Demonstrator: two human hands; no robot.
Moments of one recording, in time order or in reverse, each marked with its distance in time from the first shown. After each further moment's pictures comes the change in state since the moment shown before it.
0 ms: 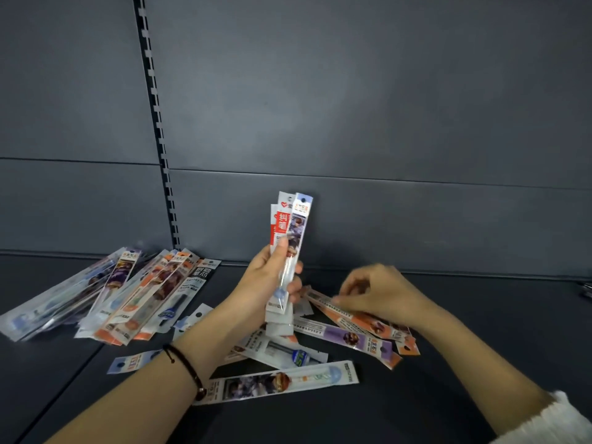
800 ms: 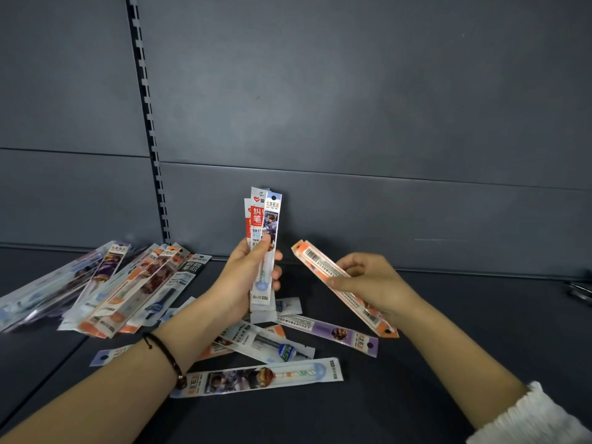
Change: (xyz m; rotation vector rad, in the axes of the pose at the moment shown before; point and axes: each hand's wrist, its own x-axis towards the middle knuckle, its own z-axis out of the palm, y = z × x) left_hand 0.008 -0.001 -0.011 -0.008 0.119 0.019; right_hand 0.003 -0.002 0.007 0.542 0.138 0.154
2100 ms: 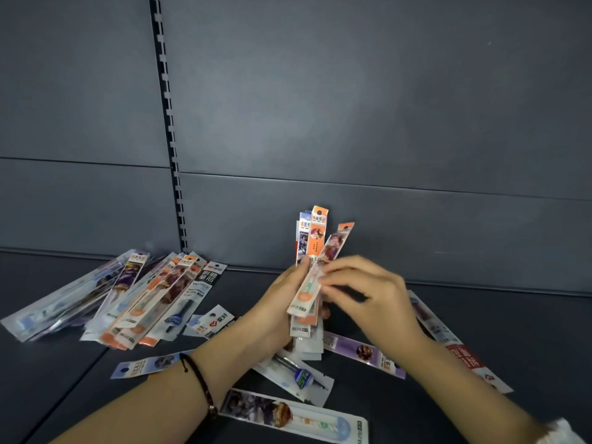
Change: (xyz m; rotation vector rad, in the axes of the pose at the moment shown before) left_hand -0.015 -0.011 0.021 -0.113 -0.241 -0.192; right_hand -0.008 0.000 0.028 -0.253 0.282 -0.979
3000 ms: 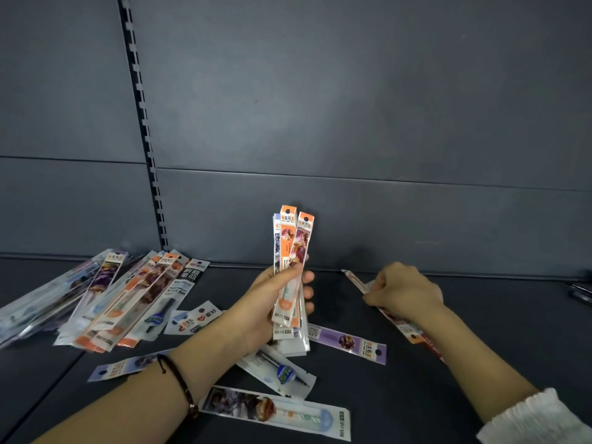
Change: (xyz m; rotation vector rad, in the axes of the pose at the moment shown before) left_hand 0.004 -0.006 -0.008 -0.057 -0.009 0.009; right_hand 0.008 0.041 -0.042 -0.556 -0.564 1.059
